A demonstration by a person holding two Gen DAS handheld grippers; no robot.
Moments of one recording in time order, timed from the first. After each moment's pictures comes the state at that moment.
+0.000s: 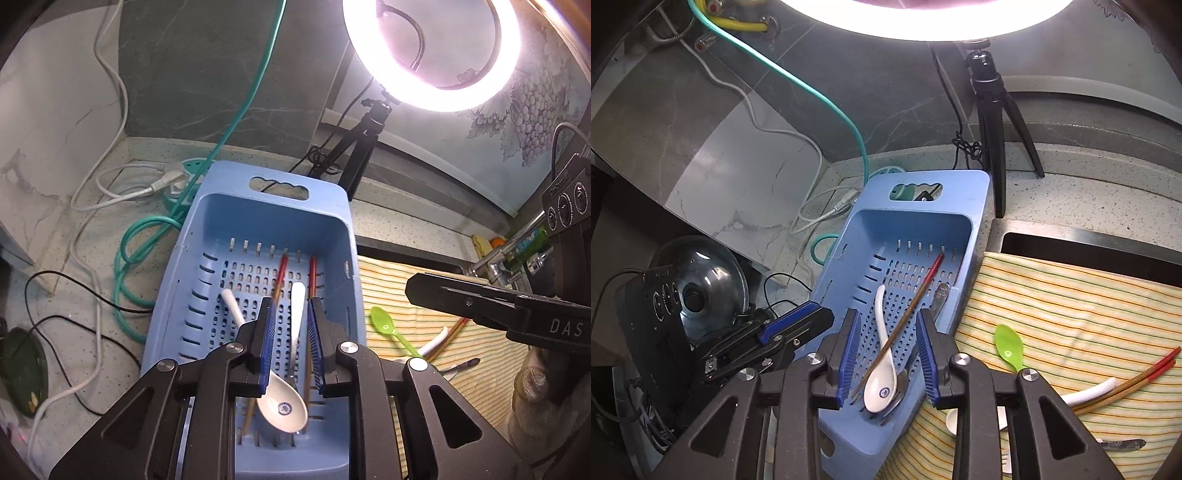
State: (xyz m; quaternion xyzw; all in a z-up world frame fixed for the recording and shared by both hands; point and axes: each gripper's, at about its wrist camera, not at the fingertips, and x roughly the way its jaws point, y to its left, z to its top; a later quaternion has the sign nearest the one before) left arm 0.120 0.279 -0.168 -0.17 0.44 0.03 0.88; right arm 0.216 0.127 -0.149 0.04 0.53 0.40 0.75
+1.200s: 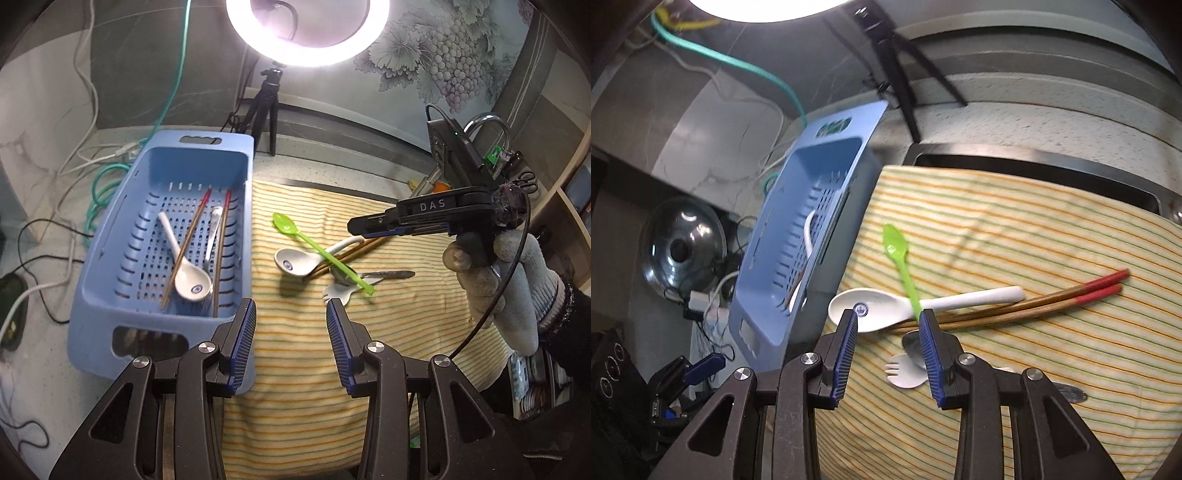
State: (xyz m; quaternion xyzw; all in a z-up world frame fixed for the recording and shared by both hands) left arm 0.012 0.177 -0.150 -0.15 0.44 -0.03 0.88; right arm 0.219 0.022 -0.192 0.01 0.61 0.39 0.69
